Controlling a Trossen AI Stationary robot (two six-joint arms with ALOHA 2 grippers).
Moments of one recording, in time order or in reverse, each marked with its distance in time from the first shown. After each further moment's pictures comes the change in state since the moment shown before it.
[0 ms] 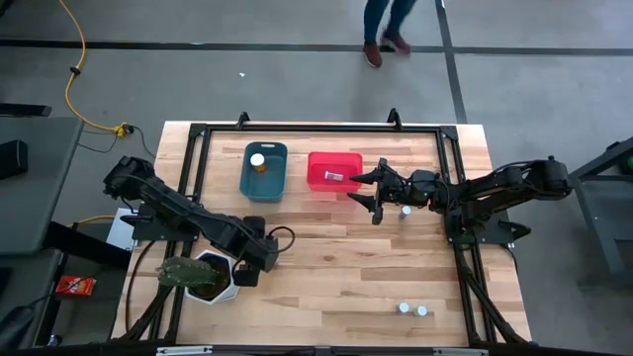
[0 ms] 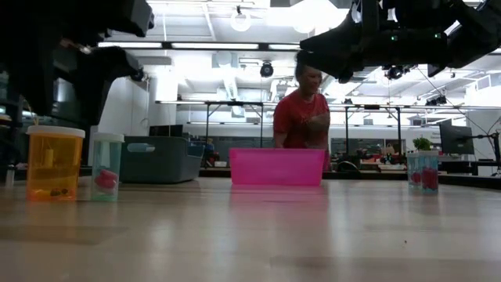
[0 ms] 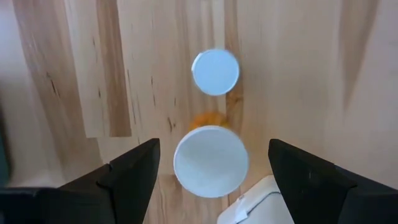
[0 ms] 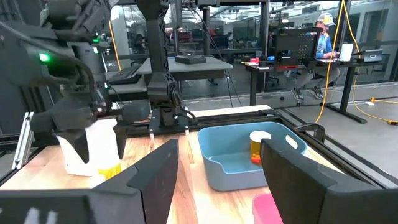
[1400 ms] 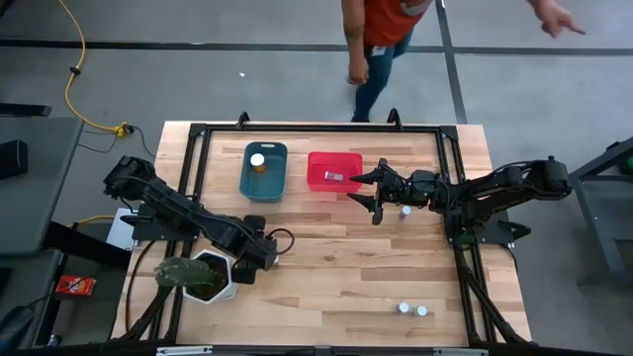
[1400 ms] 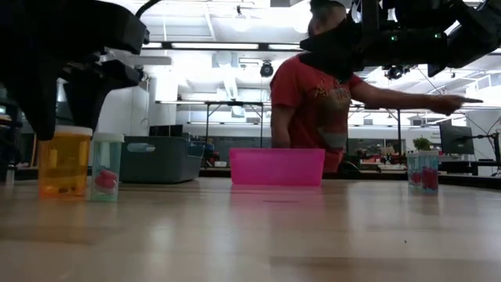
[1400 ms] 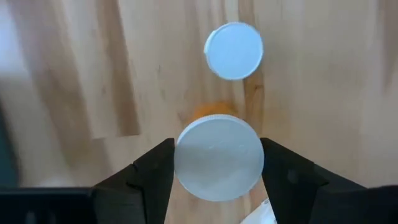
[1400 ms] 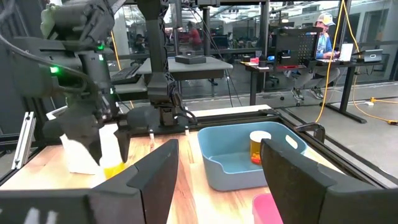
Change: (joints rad) left arm 0.004 0.000 -0.052 0.018 -0.021 0.088; right arm 0.000 0.000 0.000 0.000 0.000 0.000
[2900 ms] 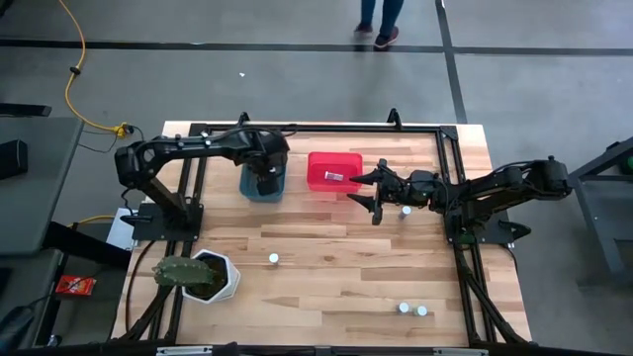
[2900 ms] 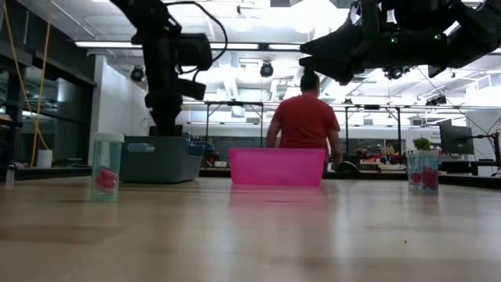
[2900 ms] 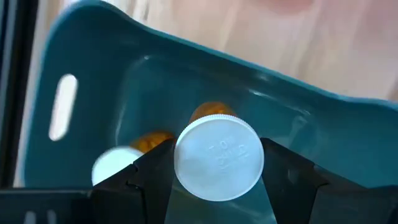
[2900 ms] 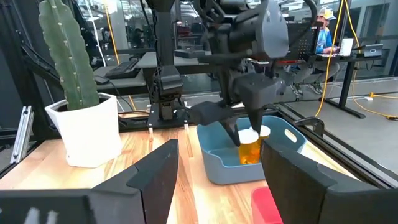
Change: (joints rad) left arm 0.894 0.029 0.069 0.091 -0.027 0.477; right arm -0.002 0.000 0.000 -0.024 0.000 0.000
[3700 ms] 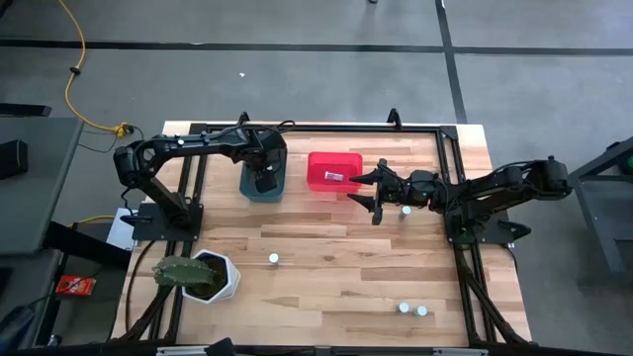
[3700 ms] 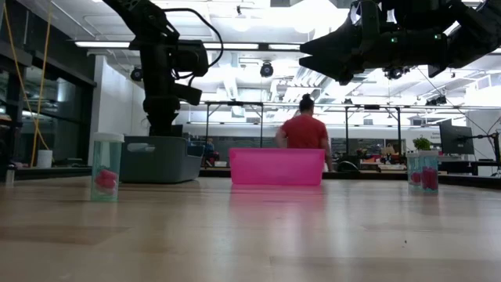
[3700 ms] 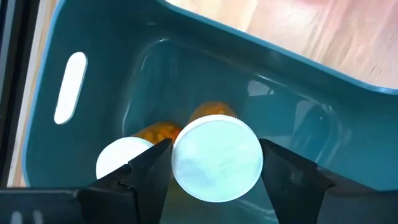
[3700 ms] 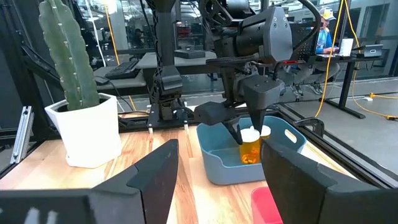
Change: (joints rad) left arm 0.055 -0.001 -0.020 0.000 0.009 -0.006; right arm 0.000 0.000 0.000 0.002 0.000 0.000
